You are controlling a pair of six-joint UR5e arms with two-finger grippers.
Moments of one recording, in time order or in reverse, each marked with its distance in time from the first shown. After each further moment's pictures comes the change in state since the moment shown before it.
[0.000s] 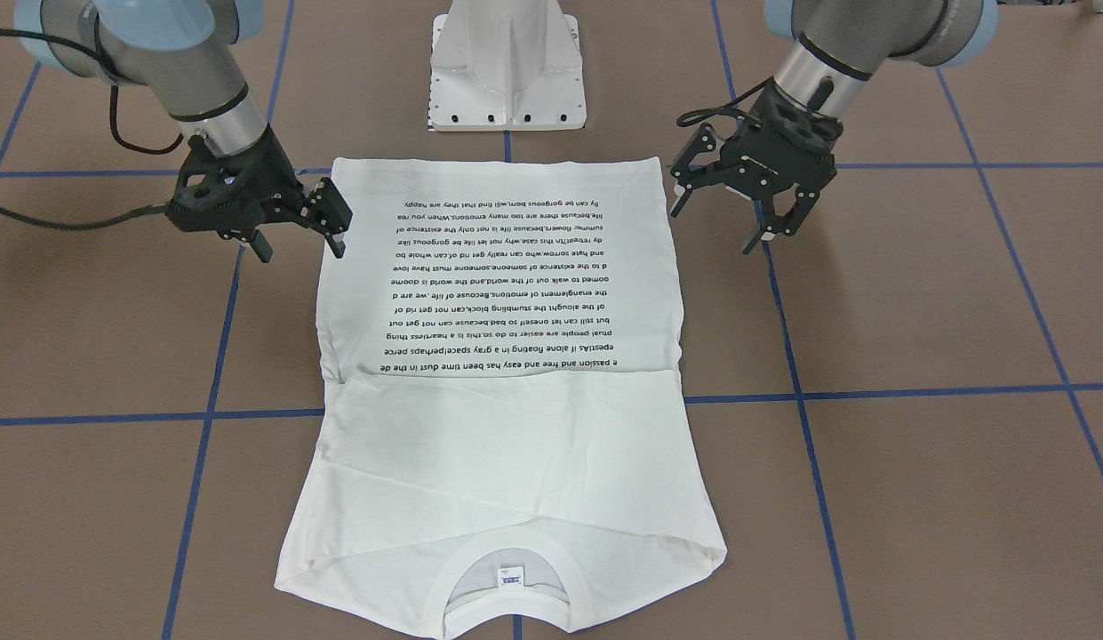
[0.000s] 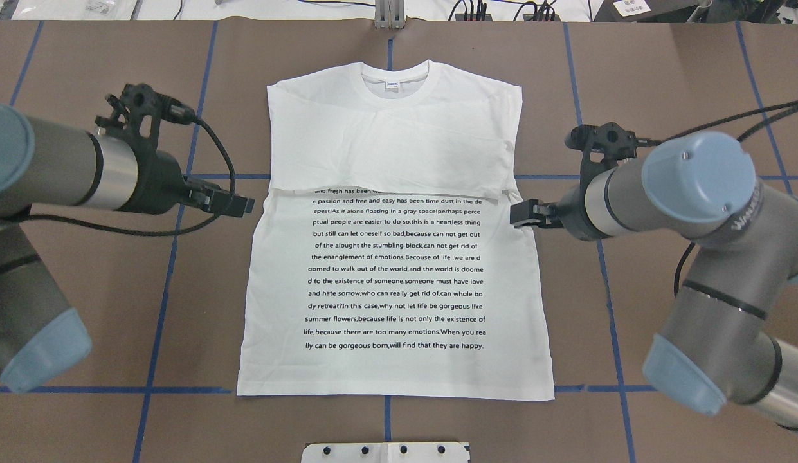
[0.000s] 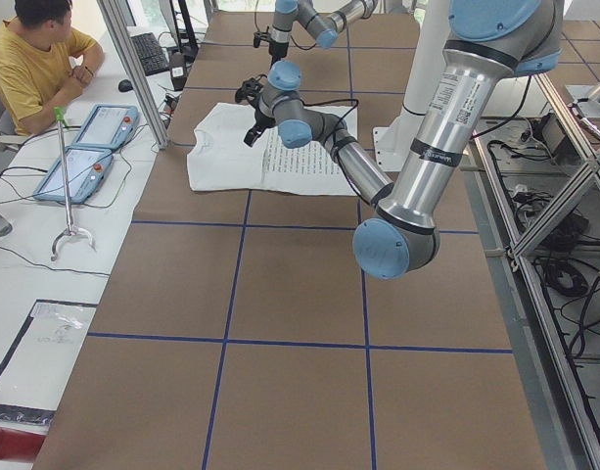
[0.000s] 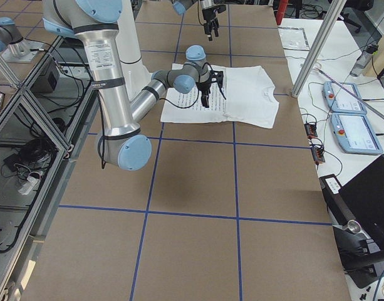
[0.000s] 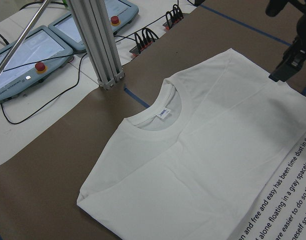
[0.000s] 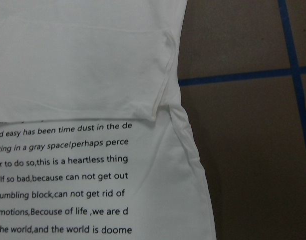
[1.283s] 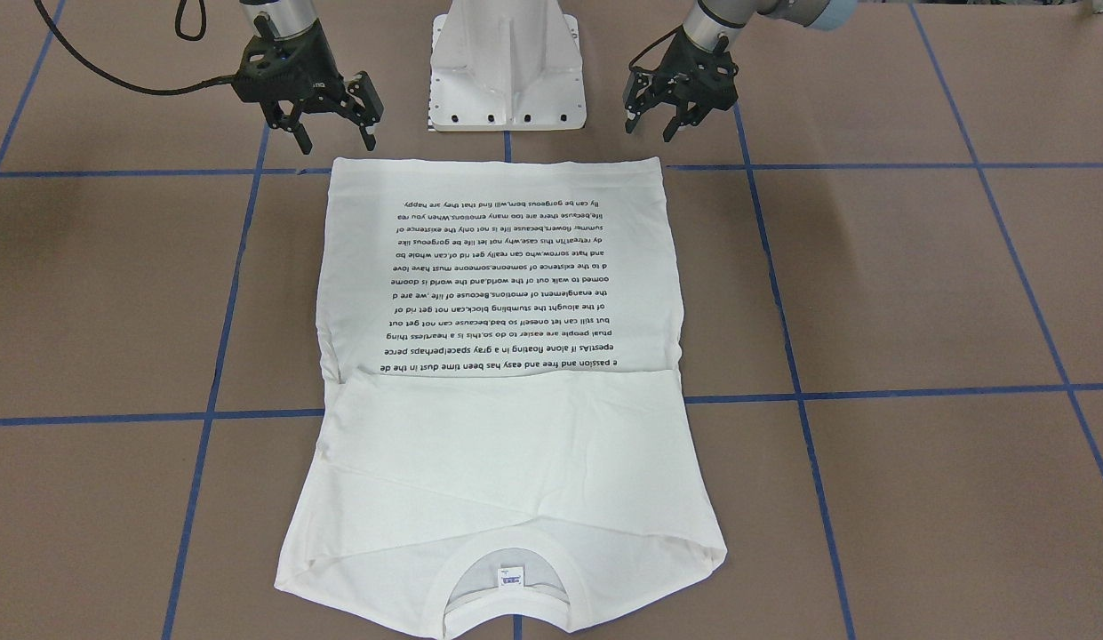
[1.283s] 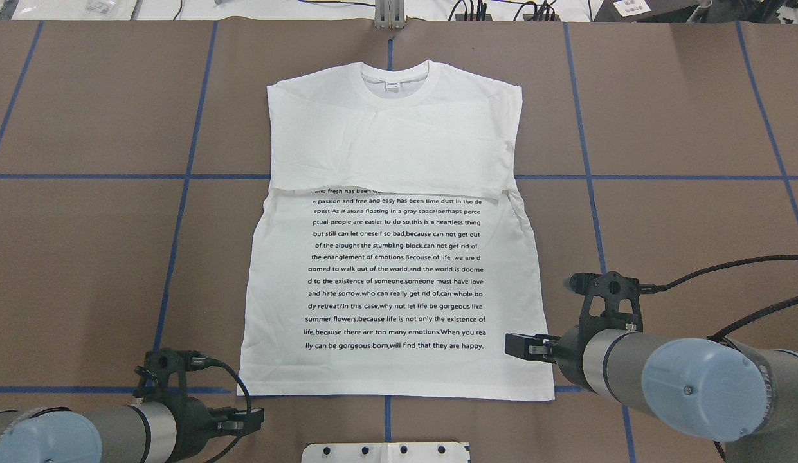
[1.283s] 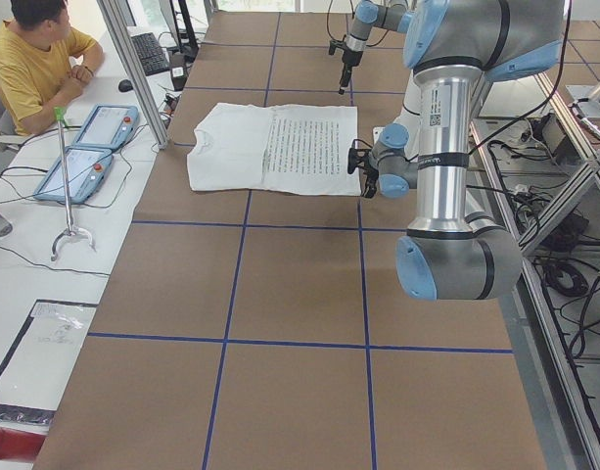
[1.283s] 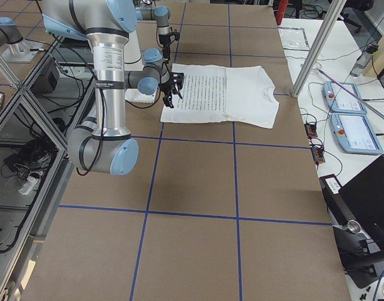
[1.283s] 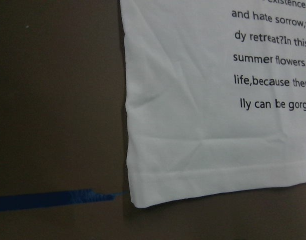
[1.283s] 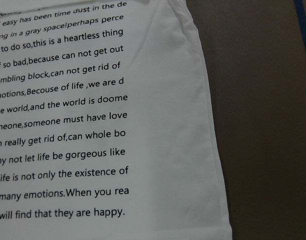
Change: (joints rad) left arm 0.626 0.275 -0.027 -0.209 0.406 -0.639; right arm -0.384 -0.194 0.189 0.007 -0.316 0.243
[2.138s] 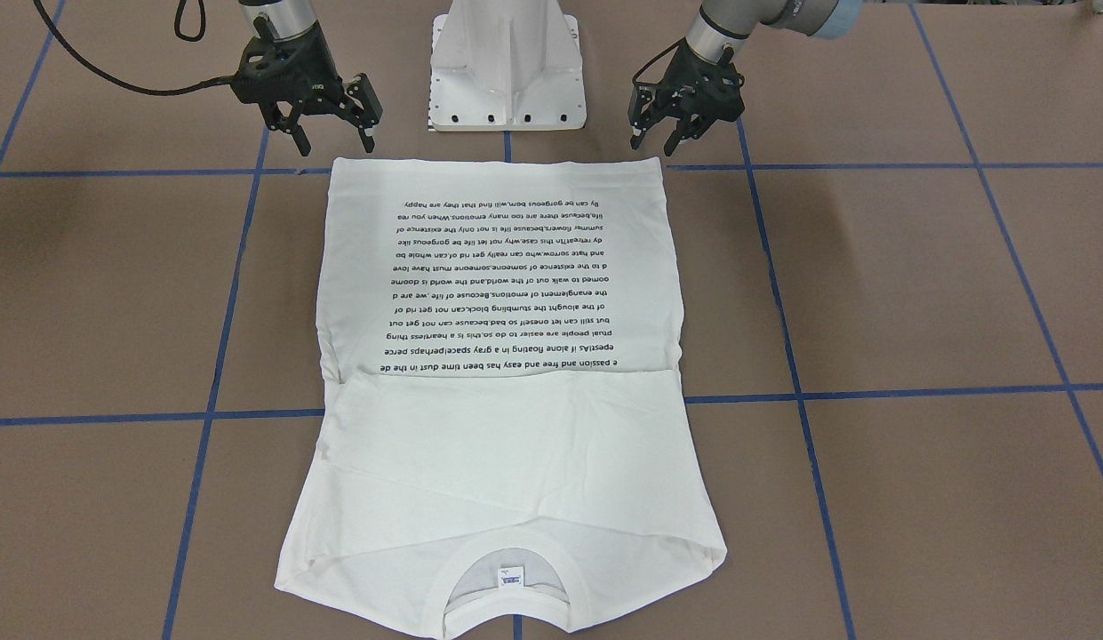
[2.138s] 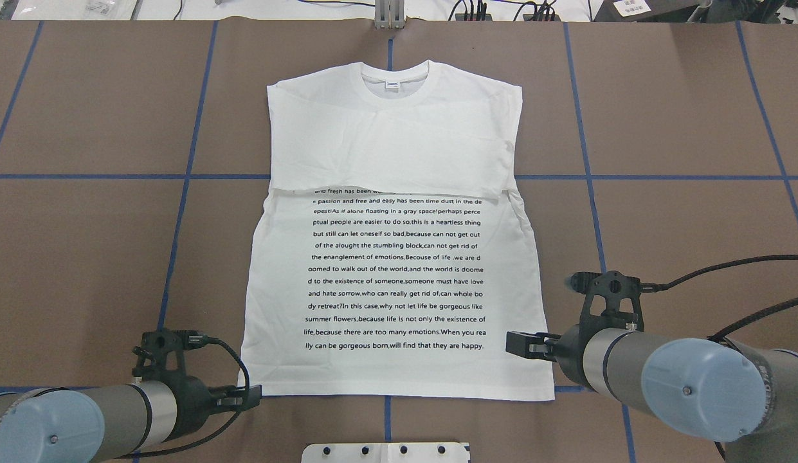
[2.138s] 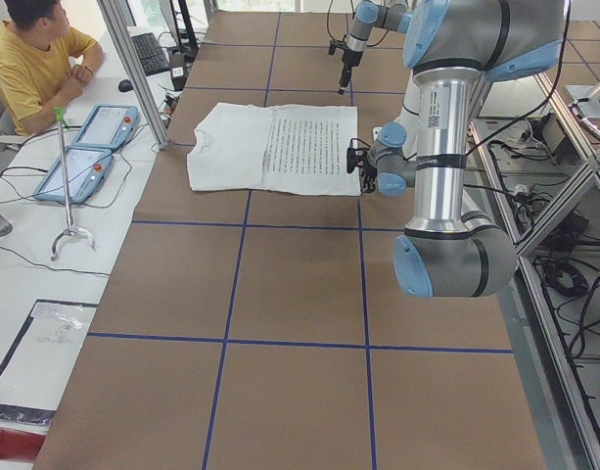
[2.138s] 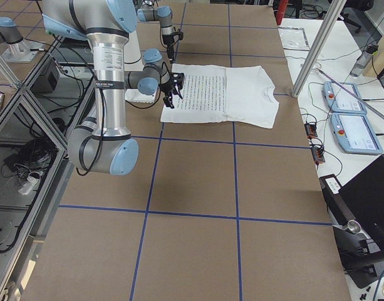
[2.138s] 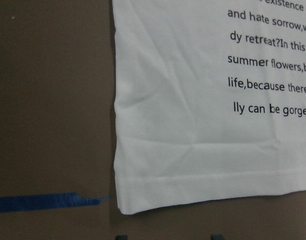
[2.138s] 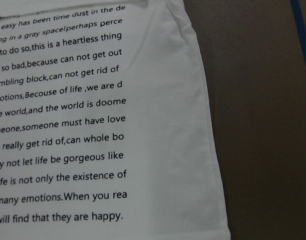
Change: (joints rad) left arm -0.058 -0.010 0.022 0.001 -0.003 0.006; right arm 0.001 -0.001 -0.003 -0.001 -0.010 0.000
